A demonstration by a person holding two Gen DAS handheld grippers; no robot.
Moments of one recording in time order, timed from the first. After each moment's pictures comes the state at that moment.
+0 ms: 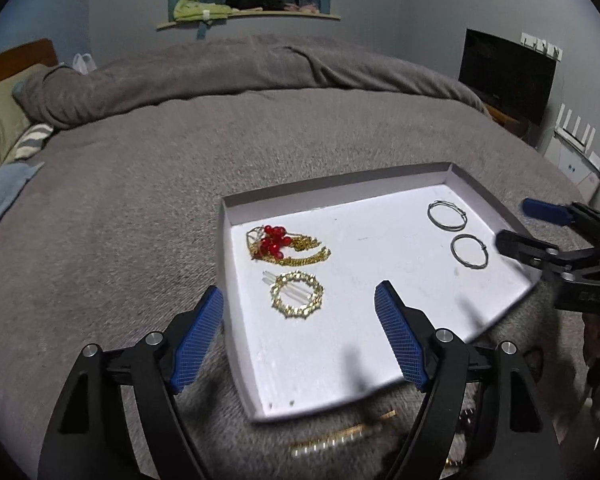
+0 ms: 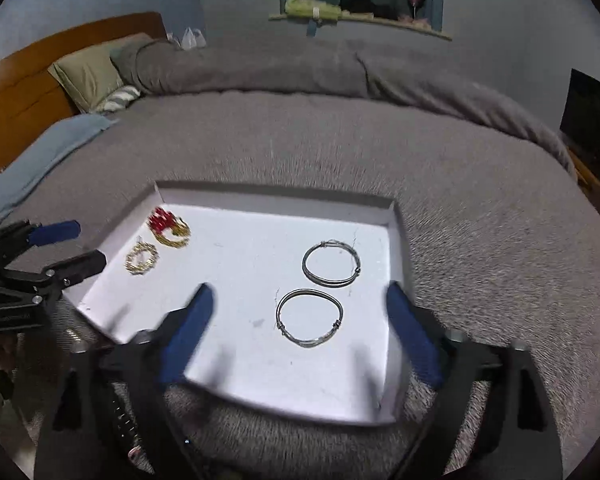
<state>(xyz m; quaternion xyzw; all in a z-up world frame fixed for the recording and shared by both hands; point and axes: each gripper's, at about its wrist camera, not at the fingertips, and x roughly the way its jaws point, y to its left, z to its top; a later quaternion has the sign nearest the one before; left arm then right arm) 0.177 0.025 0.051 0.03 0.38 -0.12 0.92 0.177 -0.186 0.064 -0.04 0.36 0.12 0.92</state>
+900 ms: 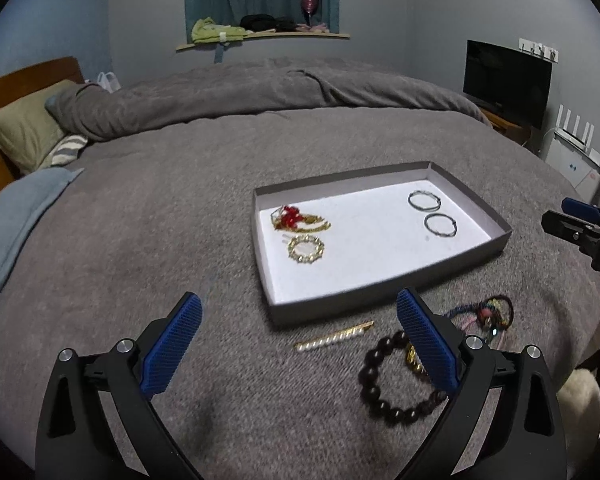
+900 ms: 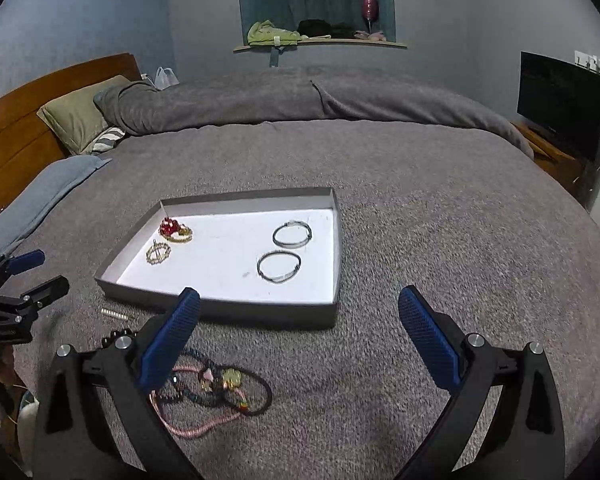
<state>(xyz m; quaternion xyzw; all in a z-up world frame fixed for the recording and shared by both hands) 0.085 0.036 0.077 0.05 0.35 -0.09 0.93 0.082 -0.228 0.093 0.01 0.33 0.07 0.94</state>
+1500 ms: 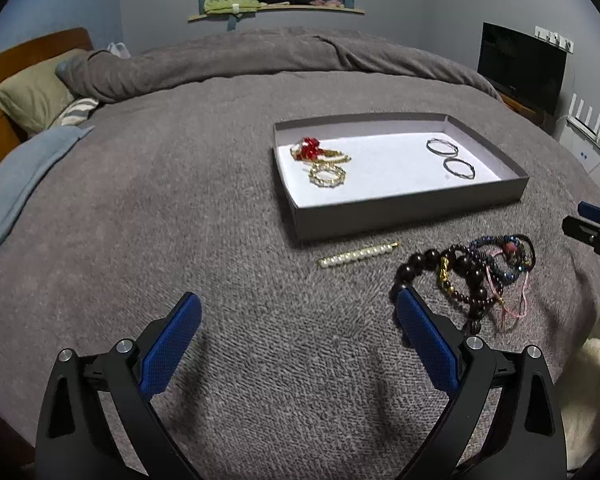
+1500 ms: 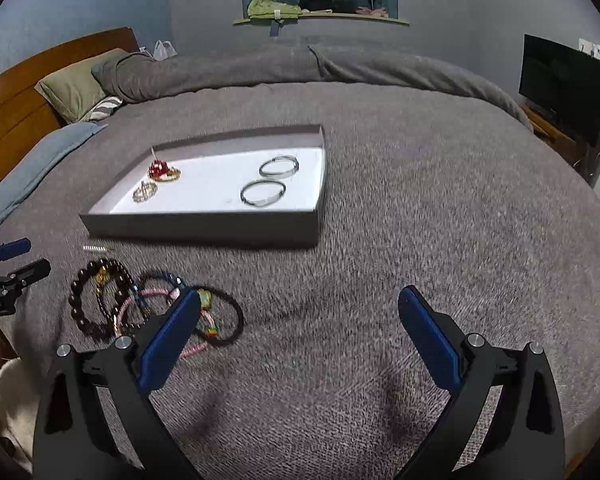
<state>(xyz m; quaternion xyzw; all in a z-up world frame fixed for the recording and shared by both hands) 0.059 0.055 0.030 0.04 0.39 -0.07 0.92 0.055 -0.244 0.042 0.00 0.38 0.07 0.92</state>
